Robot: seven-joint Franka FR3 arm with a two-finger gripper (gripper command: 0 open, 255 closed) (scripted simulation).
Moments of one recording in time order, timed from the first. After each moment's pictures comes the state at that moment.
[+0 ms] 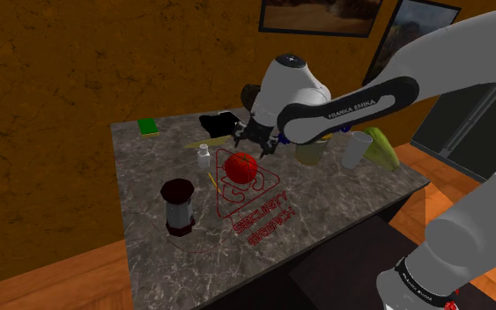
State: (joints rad) arm -0.37 0.02 0.74 -2.18 -0.23 2.46 1.45
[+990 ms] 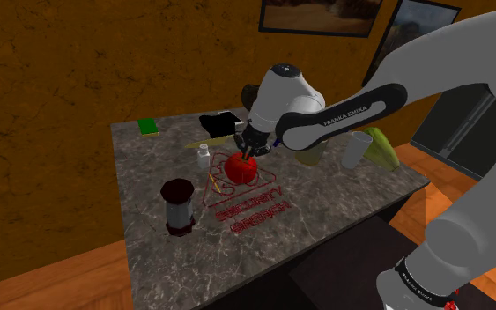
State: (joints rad) arm -0.36 0.09 0.73 -2.18 -0.31 2.50 1.52
